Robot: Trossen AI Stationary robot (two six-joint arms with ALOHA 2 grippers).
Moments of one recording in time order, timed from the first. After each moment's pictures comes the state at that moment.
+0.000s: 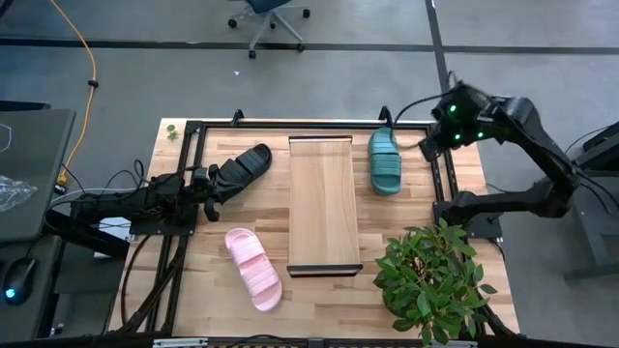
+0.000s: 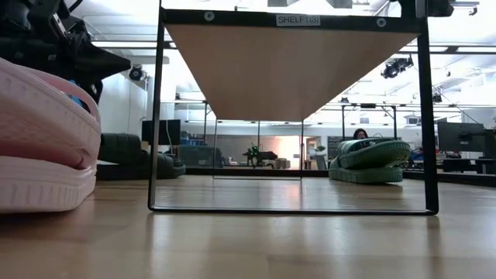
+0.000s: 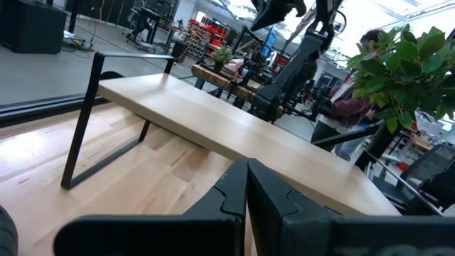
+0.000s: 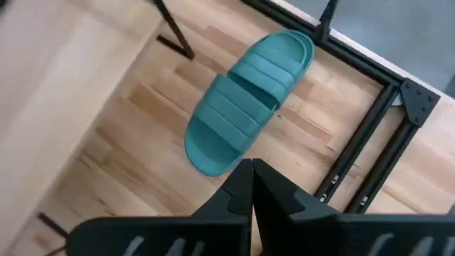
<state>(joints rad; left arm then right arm) 0.20 0.01 0.03 -0.01 -0.10 -0.42 -0.54 1.09 1.54 -1.55 0.10 0.39</state>
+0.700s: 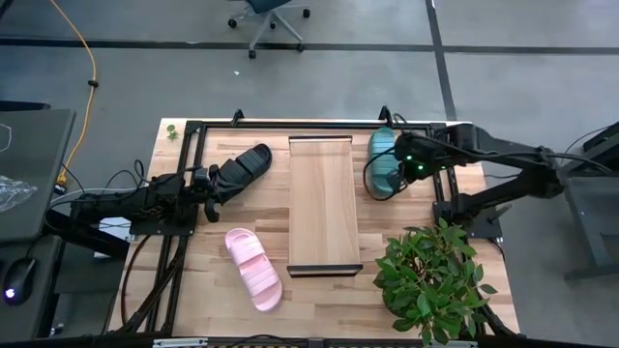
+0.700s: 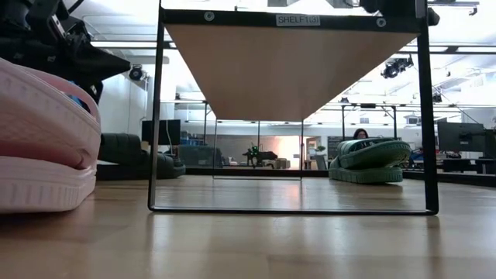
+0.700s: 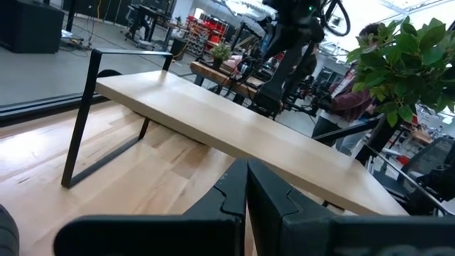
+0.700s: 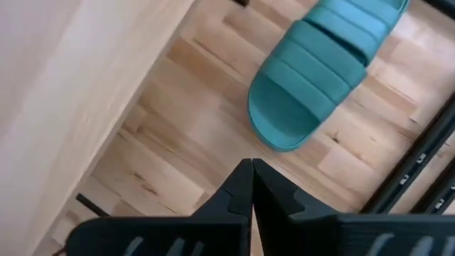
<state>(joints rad) 0.20 0.01 0.03 -0.02 -0.09 -0.40 -0.12 1.23 1.41 -1.44 0.15 0.79</state>
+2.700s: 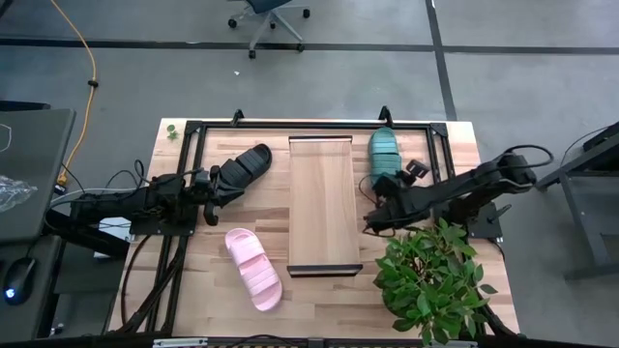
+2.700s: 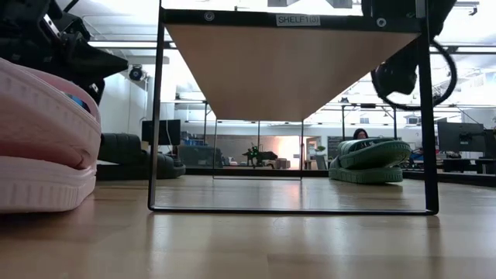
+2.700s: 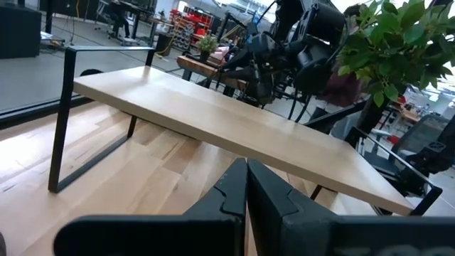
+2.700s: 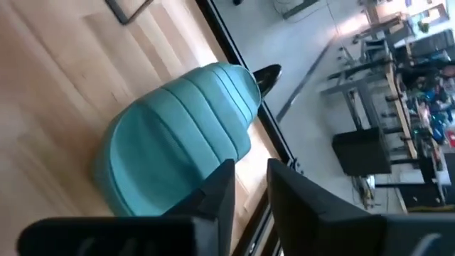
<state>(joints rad) 0.20 0.01 0.03 -0.03 -0.03 -0.34 0.22 1.51 1.06 -1.46 0.94 0.94</state>
